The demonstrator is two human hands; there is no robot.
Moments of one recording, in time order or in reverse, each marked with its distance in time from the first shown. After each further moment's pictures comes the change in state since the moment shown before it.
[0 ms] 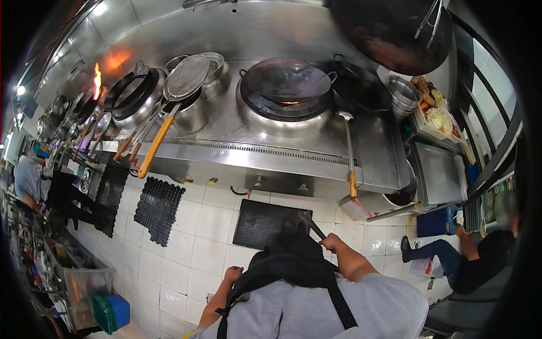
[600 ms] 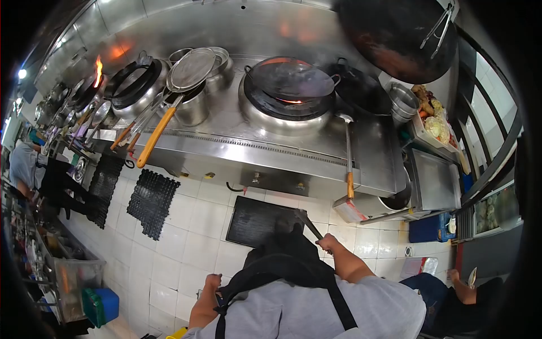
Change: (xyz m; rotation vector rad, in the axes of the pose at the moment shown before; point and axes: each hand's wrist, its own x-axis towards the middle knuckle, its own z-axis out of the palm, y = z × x) left_hand 0.009 -0.120 -0.022 0.724 -0.089 0.327; right_hand -0.004 0.005 0.001 -0.074 0.096 -0.098
